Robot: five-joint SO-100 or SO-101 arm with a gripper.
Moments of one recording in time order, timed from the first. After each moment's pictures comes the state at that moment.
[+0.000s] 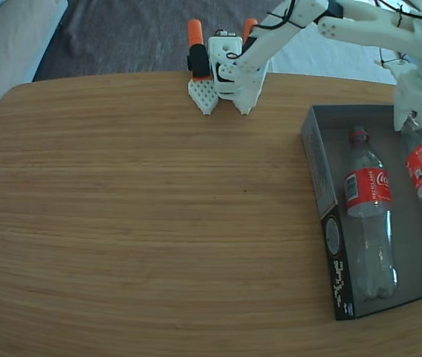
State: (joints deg) arm -75.1 58.9 48.2 87.3 -28.0
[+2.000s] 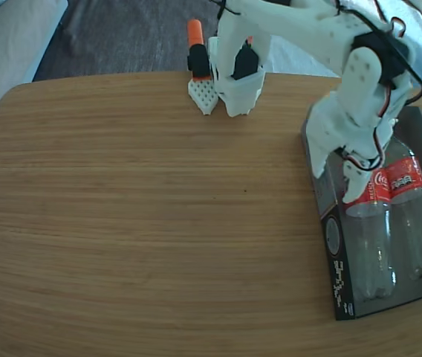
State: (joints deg) arm -30.5 87.1 70.0 93.9 -19.1
